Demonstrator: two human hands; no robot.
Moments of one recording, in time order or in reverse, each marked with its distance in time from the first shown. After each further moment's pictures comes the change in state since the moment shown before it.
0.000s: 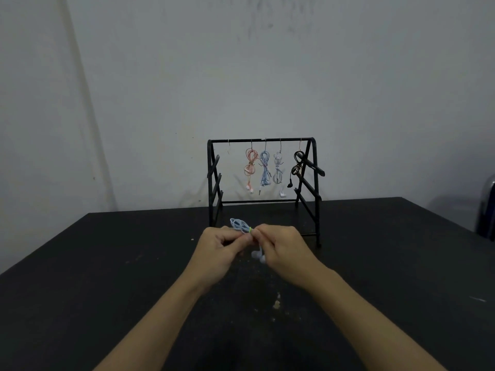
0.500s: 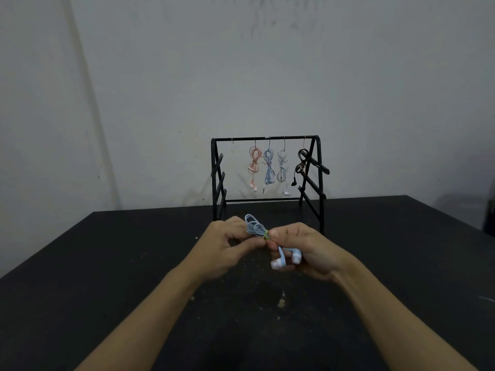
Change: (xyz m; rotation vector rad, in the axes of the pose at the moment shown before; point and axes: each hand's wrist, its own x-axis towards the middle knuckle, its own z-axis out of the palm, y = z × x) left_hand 0.008 0.006 -0.016 0.235 -0.228 0.292; right_hand -0.006 -0.006 -0.032 1.060 -0.362 0.380
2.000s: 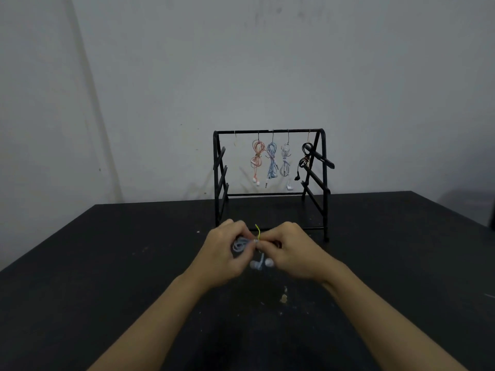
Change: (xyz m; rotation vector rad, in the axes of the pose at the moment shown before) left_hand -0.014 -0.027 0.019 0.235 0.179 -0.023; right_hand 0.020 0.019 0.009 -0.937 0.179 -0.162
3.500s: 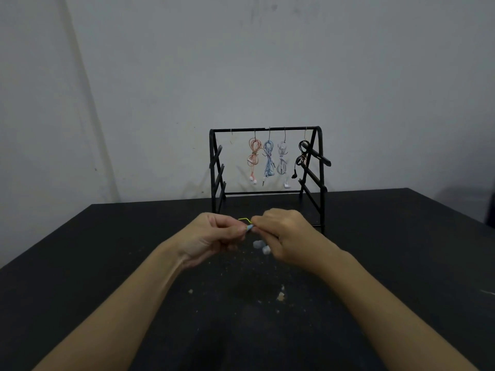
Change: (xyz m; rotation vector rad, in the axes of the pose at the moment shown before) left_hand 0.022 0.014 -0.037 -0.934 -0.307 -0.684; right_hand 0.008 -0.003 -0.012 -0.474 0.210 -0.446
